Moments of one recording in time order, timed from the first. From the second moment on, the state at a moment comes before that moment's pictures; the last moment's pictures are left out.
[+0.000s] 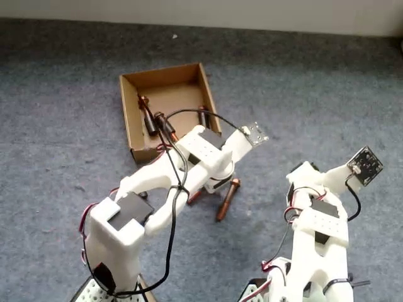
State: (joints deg) left arm 31.5 22.4 8.2 63.3 -13.3; right arm 12.7 -39.5 73.1 21.9 -29.7
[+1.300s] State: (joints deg) left arm 19.4 -43.5 48.8 46.7 1.0; right arm -12.4 -75.5 86.9 27.1 -9.3
